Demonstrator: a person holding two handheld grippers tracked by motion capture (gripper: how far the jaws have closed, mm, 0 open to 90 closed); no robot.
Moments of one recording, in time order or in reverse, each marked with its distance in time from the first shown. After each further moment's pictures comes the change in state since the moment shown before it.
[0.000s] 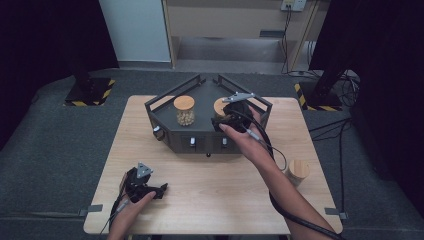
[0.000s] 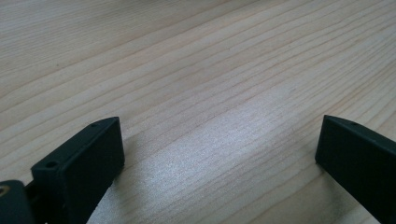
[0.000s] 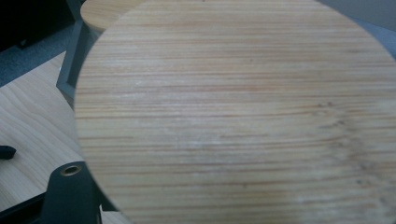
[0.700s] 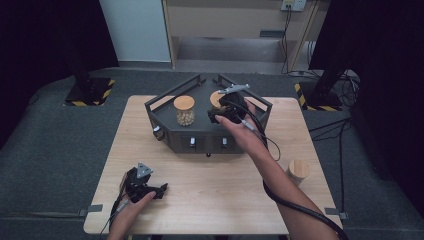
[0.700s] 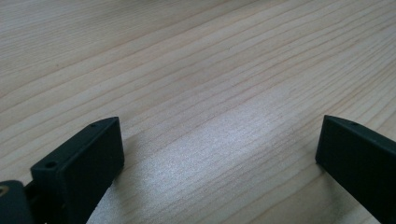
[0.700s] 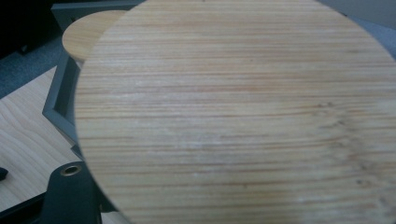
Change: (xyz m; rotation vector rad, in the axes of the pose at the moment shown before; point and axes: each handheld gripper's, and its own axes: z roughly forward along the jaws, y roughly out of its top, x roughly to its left) left arm 0.000 0.000 0.000 0.000 -0.001 0.000; right arm -0.008 0.018 0.021 0.001 0.009 0.020
